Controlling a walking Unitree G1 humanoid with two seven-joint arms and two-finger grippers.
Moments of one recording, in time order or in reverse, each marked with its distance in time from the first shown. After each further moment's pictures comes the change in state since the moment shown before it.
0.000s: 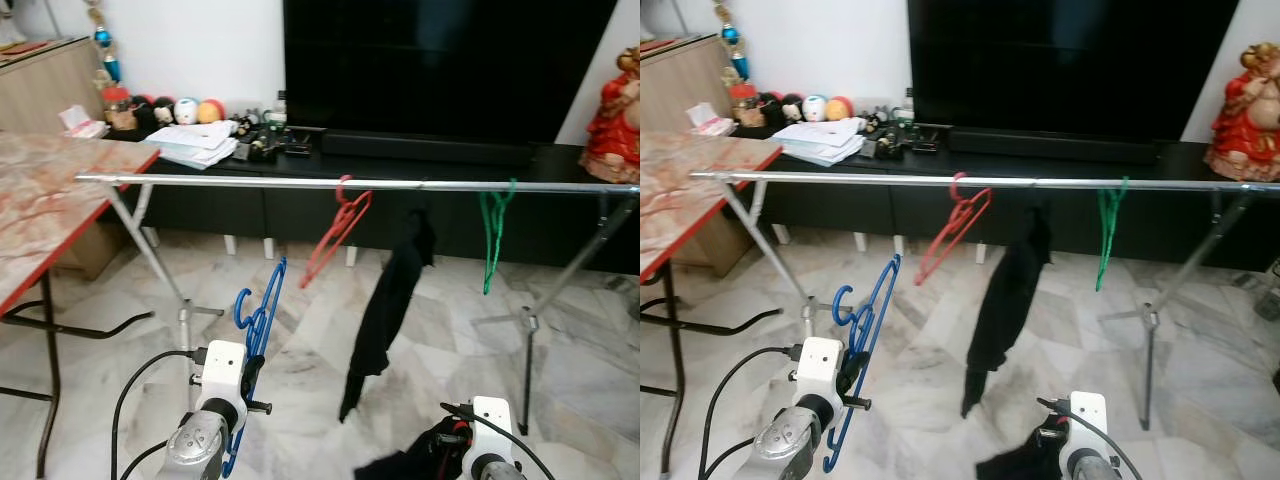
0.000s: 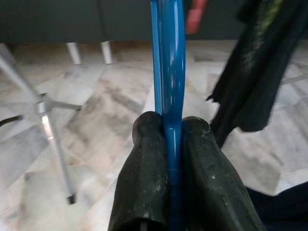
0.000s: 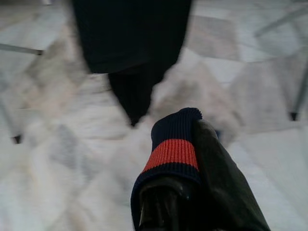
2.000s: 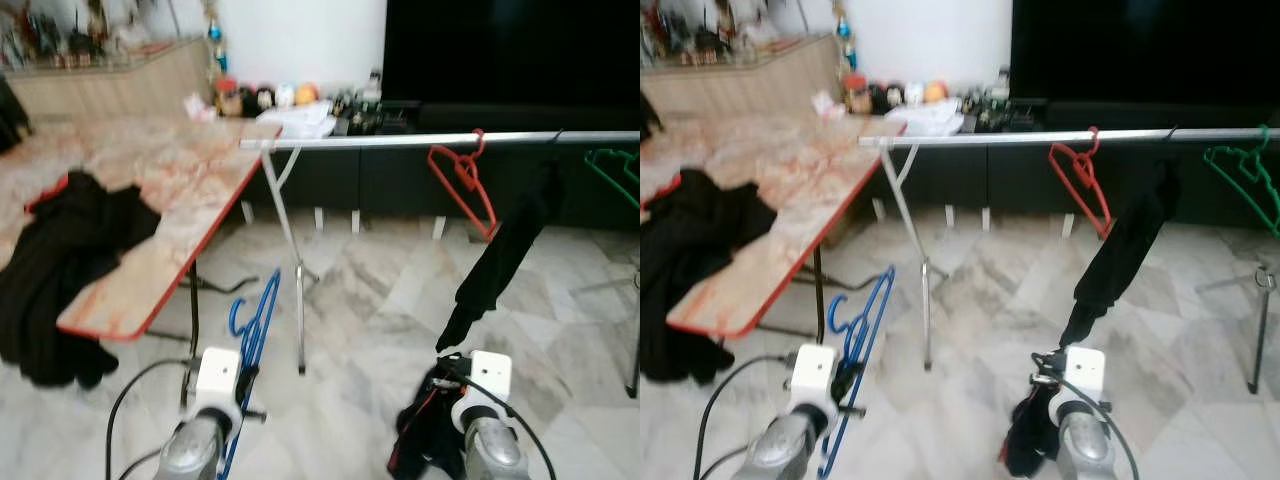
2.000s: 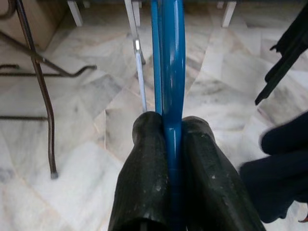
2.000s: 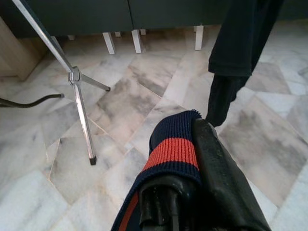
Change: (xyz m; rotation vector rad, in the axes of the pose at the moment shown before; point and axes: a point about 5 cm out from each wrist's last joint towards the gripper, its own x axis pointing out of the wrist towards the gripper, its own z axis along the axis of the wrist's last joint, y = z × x) left arm 0.000 0.003 0.001 0.000 0.009 -0.003; right arm 0.001 0.017 0.067 0.035 -0.337 -0.063
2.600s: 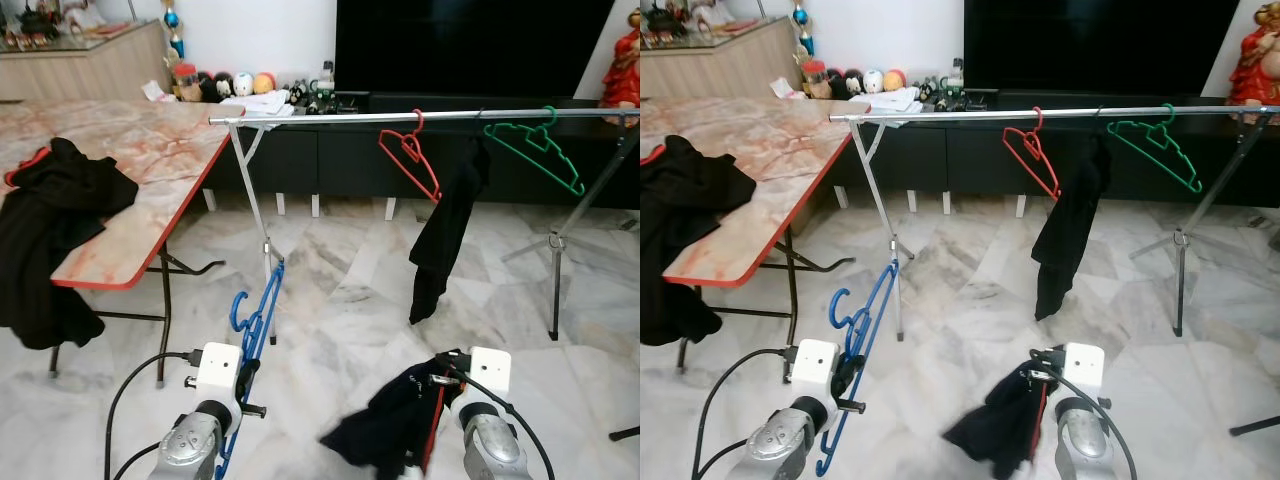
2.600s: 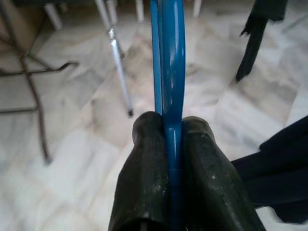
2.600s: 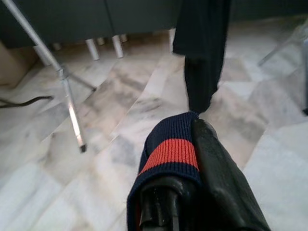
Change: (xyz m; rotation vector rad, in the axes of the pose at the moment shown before) left arm -0.002 0.003 -0.003 0.007 0.014 -0.005; right arm -0.002 0.004 0.007 -0.017 -0.006 0.010
